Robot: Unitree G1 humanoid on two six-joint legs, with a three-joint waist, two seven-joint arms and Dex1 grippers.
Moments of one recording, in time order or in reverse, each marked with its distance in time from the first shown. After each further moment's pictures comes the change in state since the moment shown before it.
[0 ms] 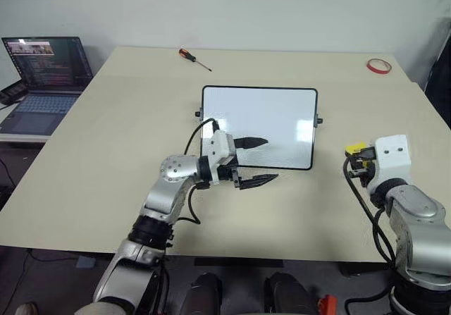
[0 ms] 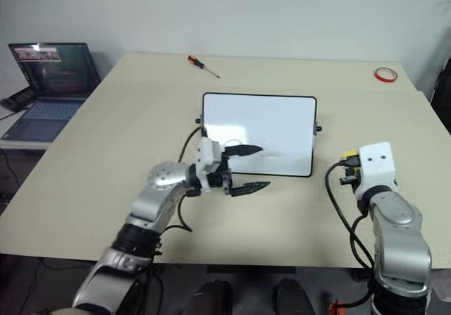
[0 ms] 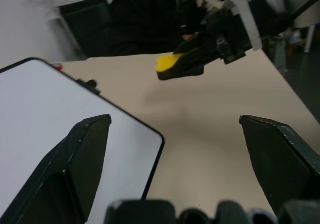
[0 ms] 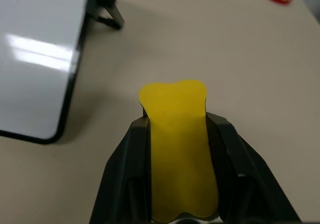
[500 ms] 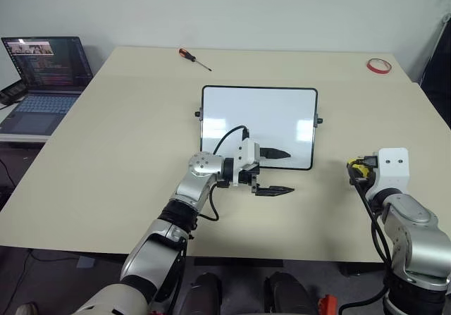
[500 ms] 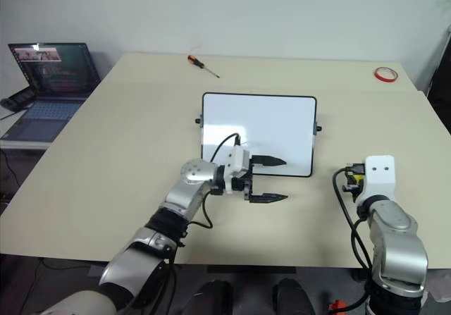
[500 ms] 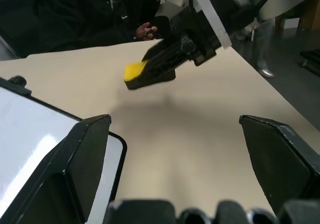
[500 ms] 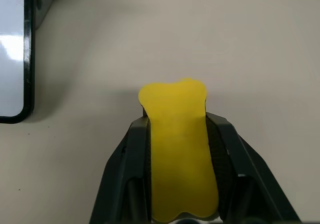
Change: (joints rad) left arm -0.135 -0.133 -0.046 0.346 0.083 -0.189 -0.115; right arm 0.026 0.059 -0.035 0.124 0.073 -0.076 -0.076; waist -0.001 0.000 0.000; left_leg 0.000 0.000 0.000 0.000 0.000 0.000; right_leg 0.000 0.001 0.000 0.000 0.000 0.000
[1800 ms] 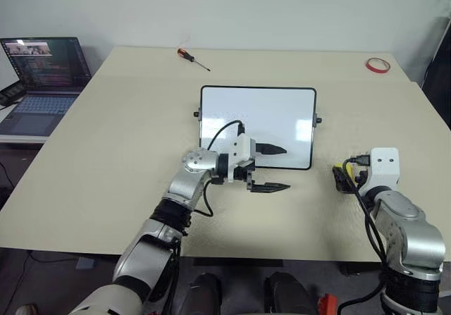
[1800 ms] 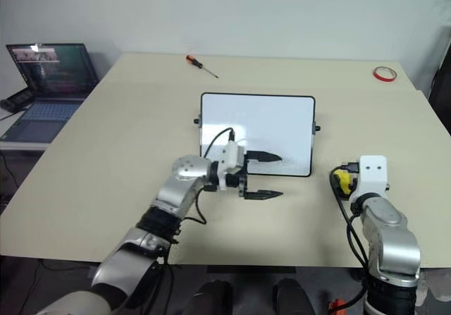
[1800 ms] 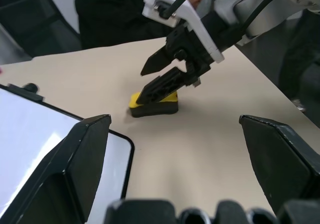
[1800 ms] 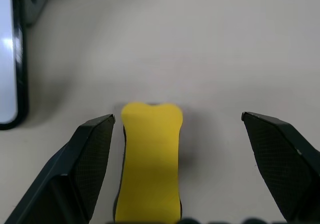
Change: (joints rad) left arm 0.049 0.095 0.025 -0.223 -0.018 0.148 0.042; right arm -0.033 -0.009 -0.008 0.031 0.108 -0.011 -0.080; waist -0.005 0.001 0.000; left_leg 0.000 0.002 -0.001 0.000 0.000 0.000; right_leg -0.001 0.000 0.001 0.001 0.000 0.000
